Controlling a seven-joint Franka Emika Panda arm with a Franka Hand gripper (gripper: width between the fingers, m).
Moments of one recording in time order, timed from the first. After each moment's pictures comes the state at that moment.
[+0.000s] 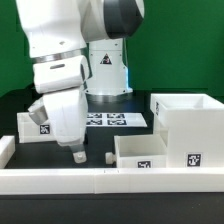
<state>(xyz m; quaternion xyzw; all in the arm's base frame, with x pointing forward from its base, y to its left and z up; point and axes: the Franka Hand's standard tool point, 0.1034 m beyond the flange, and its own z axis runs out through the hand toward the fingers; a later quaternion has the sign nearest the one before) 0.579 -0.070 0.024 -0.71 -0.70 -0.08 0.06</state>
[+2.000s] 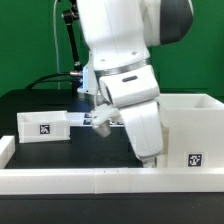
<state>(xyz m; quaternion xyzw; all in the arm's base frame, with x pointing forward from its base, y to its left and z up) 0.596 0.036 0.014 -0.70 -0.71 -0.09 0.08</state>
